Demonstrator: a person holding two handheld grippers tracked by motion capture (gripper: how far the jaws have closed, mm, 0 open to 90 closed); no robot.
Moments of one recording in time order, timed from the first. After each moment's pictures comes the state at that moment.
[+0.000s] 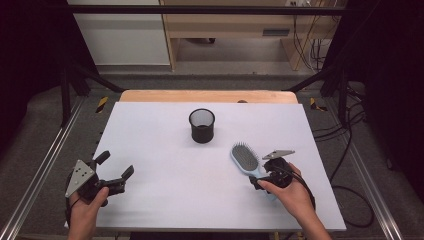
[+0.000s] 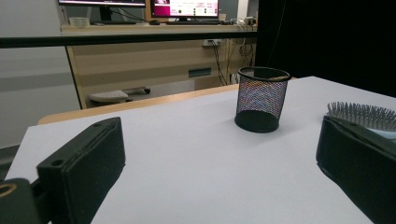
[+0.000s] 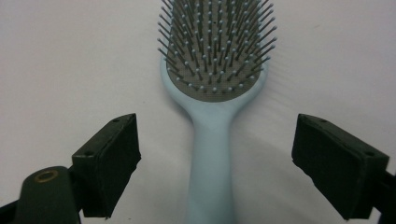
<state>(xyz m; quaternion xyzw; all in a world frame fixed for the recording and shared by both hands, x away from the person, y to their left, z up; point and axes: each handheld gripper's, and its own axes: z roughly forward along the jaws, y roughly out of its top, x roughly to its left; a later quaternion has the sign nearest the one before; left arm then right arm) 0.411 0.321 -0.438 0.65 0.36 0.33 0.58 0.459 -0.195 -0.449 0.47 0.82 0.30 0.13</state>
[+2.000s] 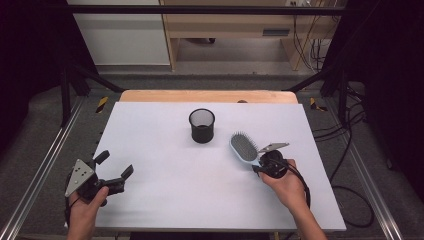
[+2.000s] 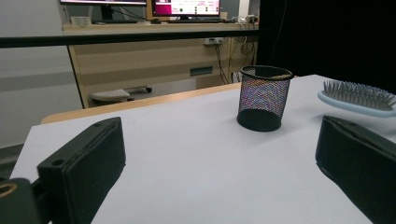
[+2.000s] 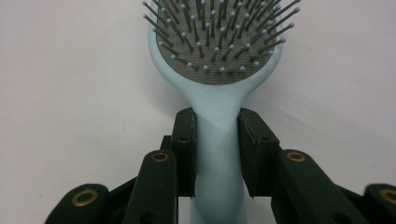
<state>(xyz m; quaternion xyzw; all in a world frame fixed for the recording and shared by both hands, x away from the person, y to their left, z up) 0.412 0.323 -0.437 0.65 0.37 0.33 0.58 0.483 -0.189 -0.447 0.46 0.82 0.29 0.15</state>
